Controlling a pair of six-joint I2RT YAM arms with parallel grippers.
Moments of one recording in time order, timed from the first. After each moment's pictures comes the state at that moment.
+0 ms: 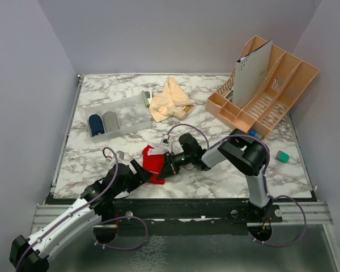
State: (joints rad) left arm -0.73 0.37 0.14 -0.44 -0.10 -1.15; right arm 0.85 2.05 0.80 0.72 -0.87 0.64
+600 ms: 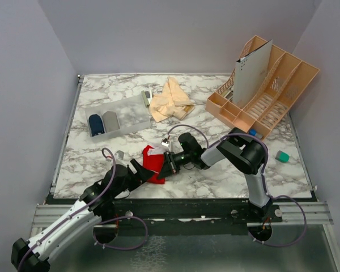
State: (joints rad) left arm -0.73 0.34 0.12 -0.39 -0.08 -1.17; right arm 0.83 2.08 0.83 0.68 -0.90 0.73
